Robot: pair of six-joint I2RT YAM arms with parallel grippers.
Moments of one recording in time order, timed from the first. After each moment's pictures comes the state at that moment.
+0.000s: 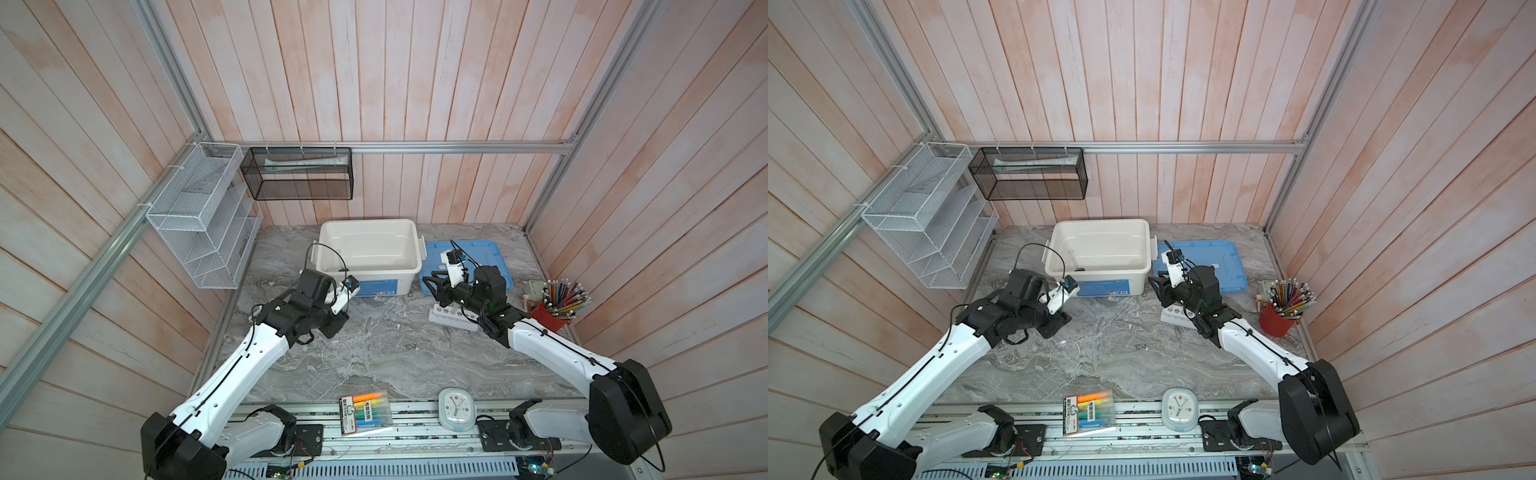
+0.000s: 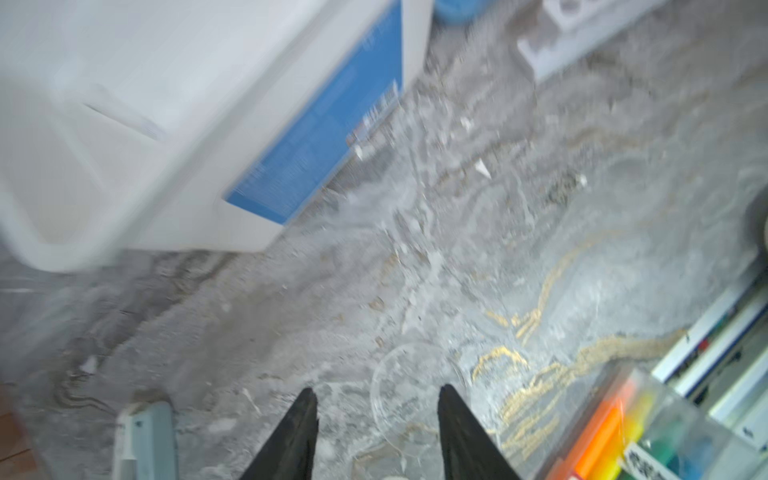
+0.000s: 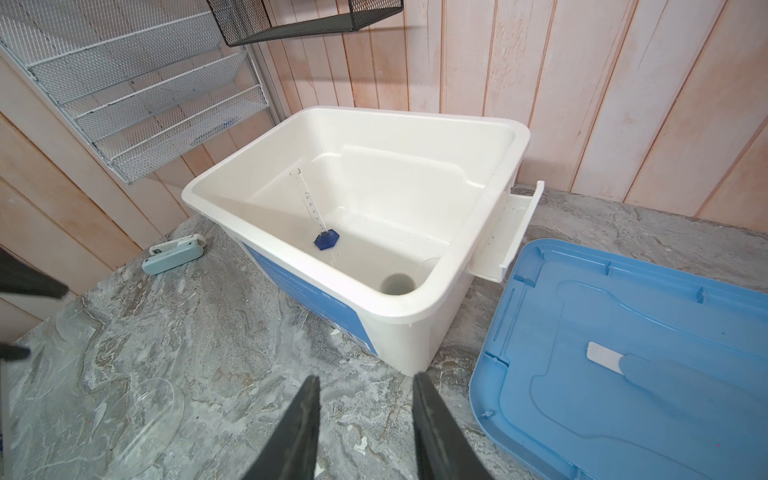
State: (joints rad) left arm -0.48 1.14 0.97 -0.86 0.09 0.37; right arm 0.48 1.30 0.75 0.26 -0.30 0.13
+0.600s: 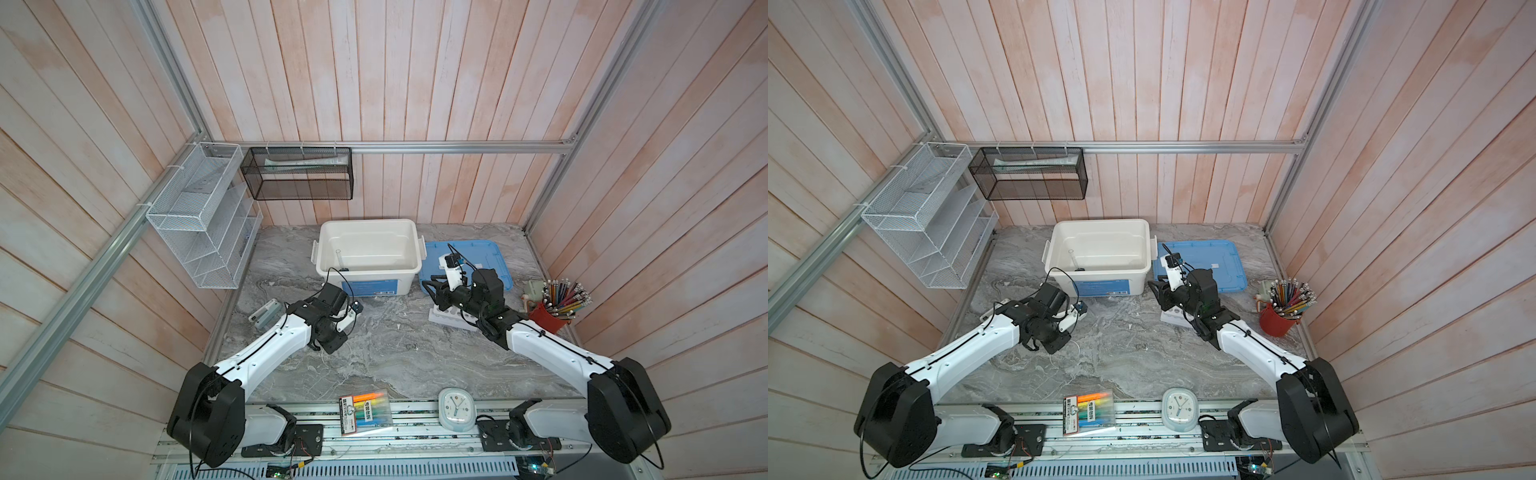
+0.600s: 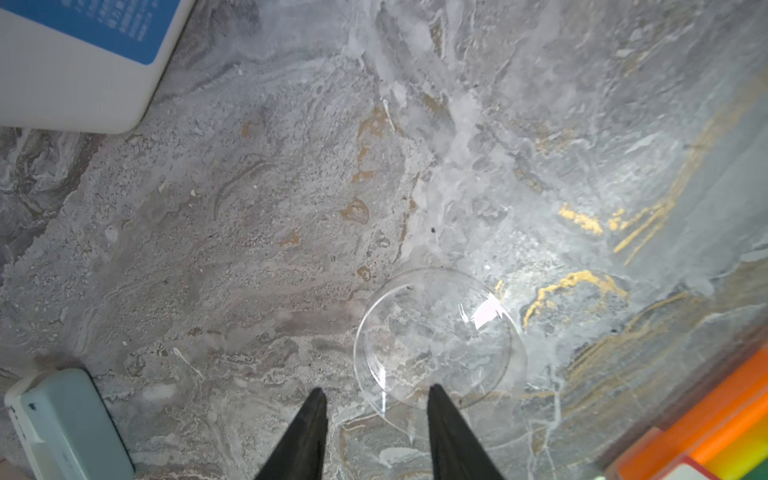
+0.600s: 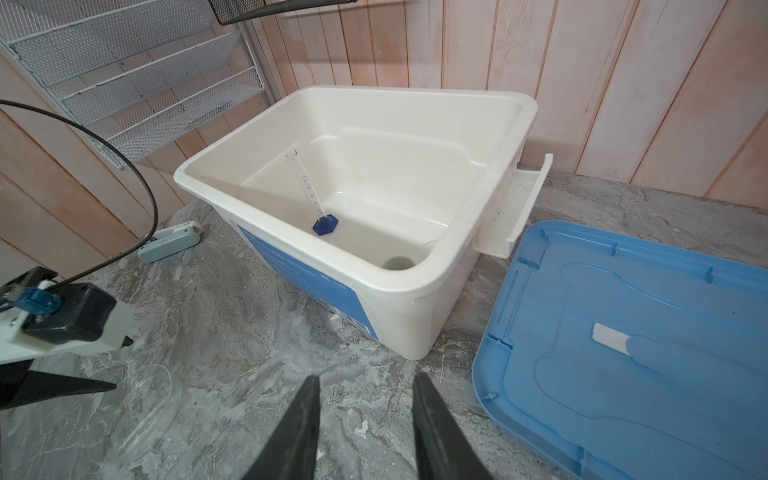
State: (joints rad) left arm -0.46 1.35 0.89 -0.81 -0.04 0.42; right arm 0.48 1.31 0.71 0.27 -0.29 0.13
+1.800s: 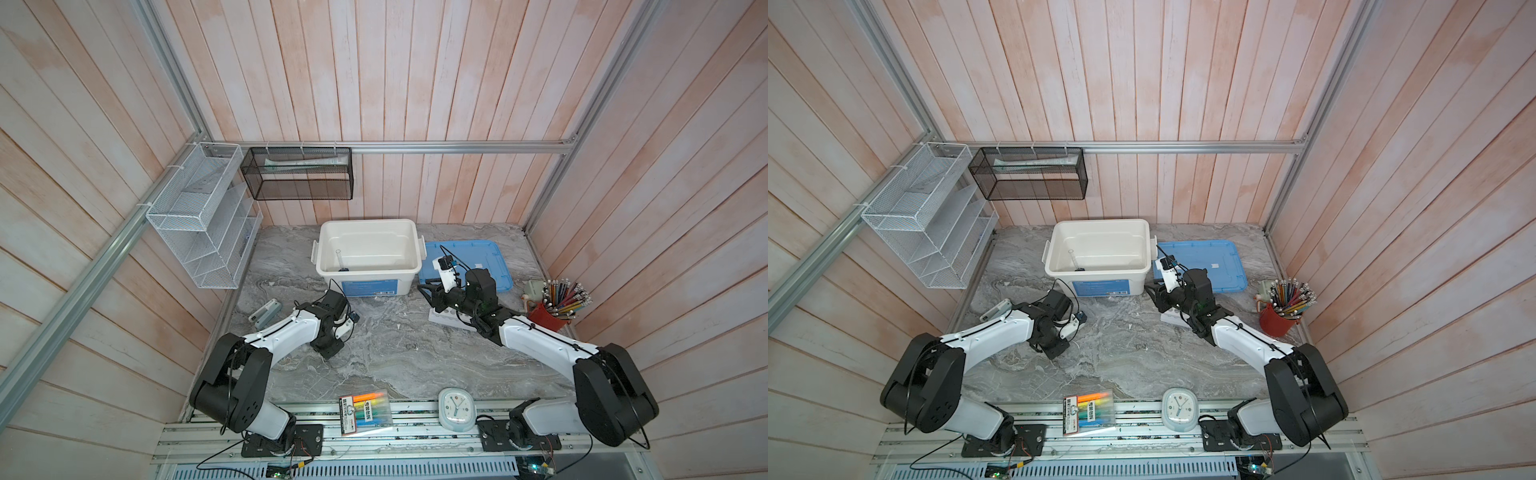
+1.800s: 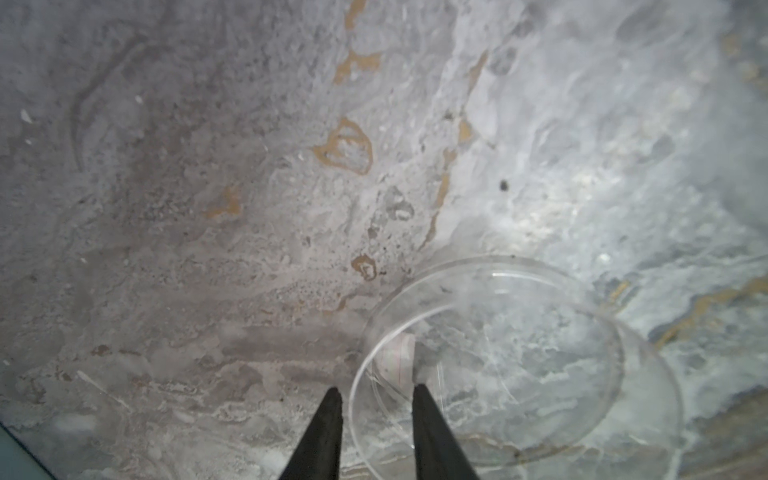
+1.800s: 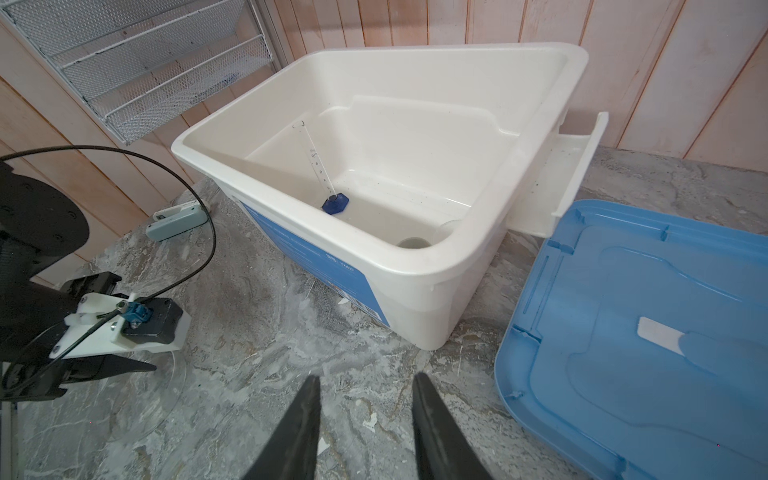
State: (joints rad) left arm -0.43 1.51 0.82 -0.74 -0.08 0.46; right arm 0.48 1.39 0.73 0.30 -0.35 0.12
